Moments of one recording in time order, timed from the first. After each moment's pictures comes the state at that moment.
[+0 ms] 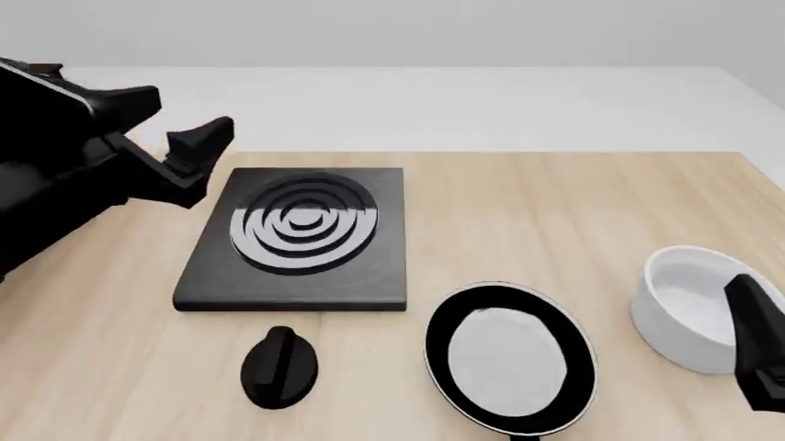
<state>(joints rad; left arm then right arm) -0.37 0.96 -0.60 -0.21 0.20 0.00 0.00 -0.07 0.07 0.00</state>
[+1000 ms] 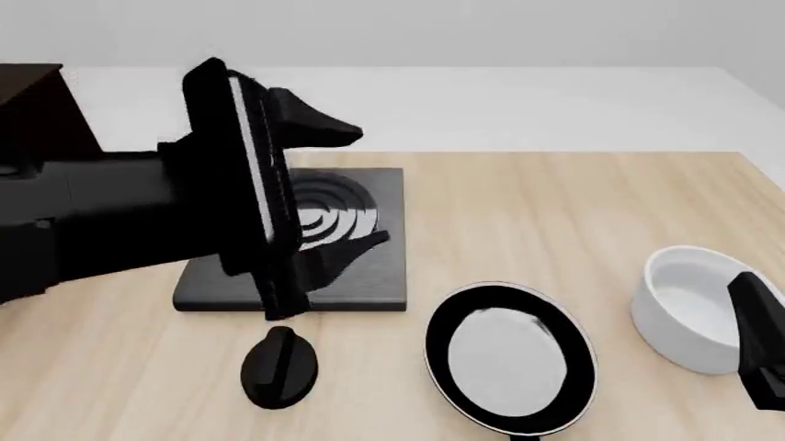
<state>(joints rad) -0.90 1.06 -0.87 0.25 0.79 0.00 0.00 -0.09 0.09 0.00</state>
